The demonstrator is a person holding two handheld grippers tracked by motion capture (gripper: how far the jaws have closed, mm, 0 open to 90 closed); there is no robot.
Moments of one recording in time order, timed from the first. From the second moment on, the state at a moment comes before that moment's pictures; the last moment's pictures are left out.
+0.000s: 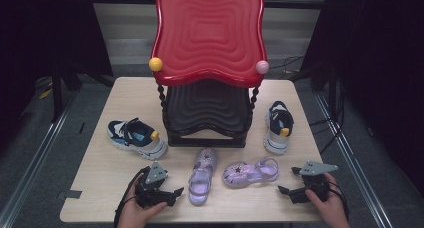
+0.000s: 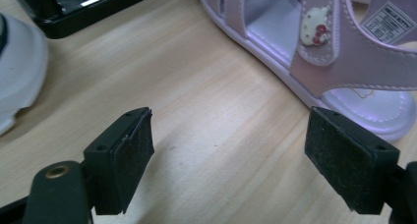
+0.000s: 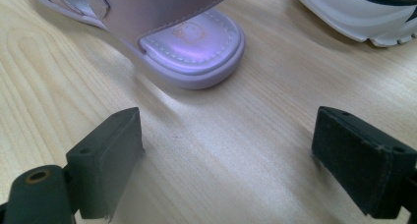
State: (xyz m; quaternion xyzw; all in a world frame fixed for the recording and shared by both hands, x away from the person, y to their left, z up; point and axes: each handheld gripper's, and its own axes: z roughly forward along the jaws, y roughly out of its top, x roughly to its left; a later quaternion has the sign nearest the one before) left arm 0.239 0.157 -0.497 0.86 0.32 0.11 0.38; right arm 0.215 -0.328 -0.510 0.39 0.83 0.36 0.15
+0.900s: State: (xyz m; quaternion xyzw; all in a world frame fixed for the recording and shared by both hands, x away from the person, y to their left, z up) left arm 0.228 0.139 -0.496 0.87 0.30 0.06 0.39; right arm 0.215 -0.328 -0.510 0.39 0.83 0.36 0.15
